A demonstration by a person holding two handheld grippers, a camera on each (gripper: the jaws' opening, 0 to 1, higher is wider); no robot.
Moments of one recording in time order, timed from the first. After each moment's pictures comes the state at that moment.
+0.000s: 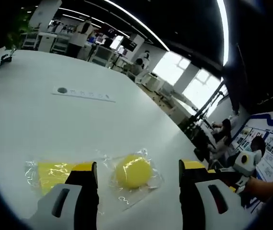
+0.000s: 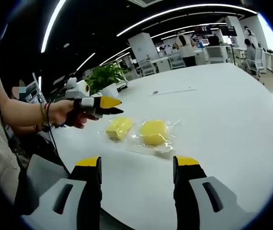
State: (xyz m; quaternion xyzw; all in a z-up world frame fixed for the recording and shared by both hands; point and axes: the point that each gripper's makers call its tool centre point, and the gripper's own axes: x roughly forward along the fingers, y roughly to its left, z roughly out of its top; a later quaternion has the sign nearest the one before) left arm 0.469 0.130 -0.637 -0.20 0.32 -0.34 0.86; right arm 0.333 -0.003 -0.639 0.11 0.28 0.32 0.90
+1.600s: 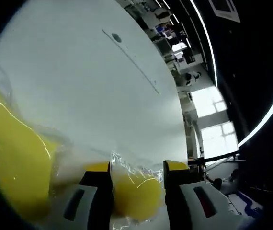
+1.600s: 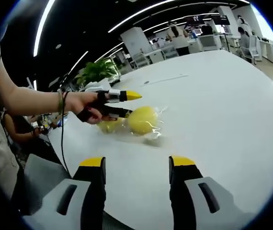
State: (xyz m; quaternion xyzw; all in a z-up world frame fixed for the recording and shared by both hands) left arm 0.524 0.101 -0.727 -0.43 0.44 -0.15 0.77; right arm 0.336 -0.024 -0.674 0.14 0.32 0.30 0.89
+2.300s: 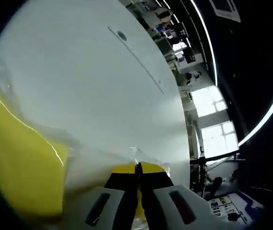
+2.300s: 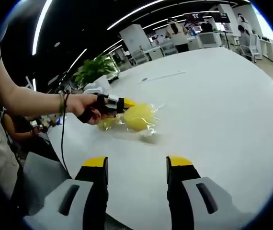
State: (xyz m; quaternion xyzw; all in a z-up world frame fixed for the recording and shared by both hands) left arm 0.527 0.108 -0.737 -0.44 0.43 -0.16 0.77; right arm 0.338 -0.032 -0.679 0.13 0.33 0.30 0.89
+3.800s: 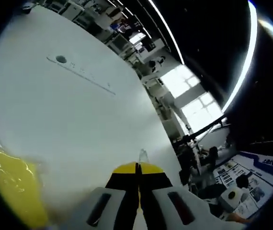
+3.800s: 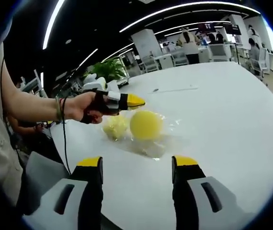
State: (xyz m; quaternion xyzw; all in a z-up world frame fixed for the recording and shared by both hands) left arm 0.512 0.078 -0.648 -0.33 0.36 -0.32 0.81; right arm 0.350 -0.007 -0.639 0.10 0.29 0.33 0.89
